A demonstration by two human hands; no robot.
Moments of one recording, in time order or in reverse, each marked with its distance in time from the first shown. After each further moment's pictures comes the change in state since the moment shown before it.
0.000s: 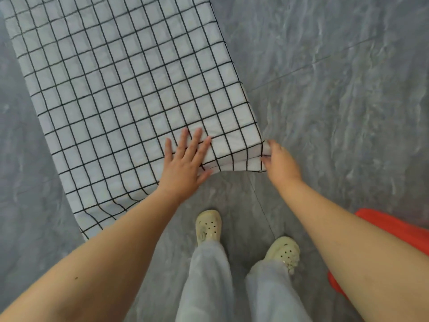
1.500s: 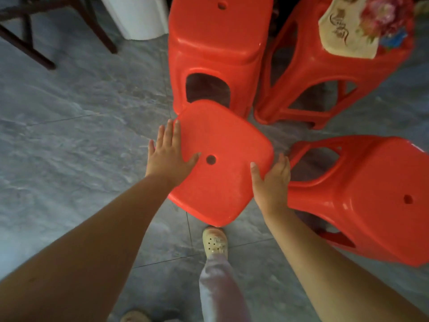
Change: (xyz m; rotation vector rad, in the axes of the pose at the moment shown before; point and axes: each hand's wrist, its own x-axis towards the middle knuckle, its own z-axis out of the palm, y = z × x) left_hand -0.084 0.805 -0.006 0.133 -0.118 0.967; right_hand -0.453 0.594 -0.056 0.896 1.009 1.211
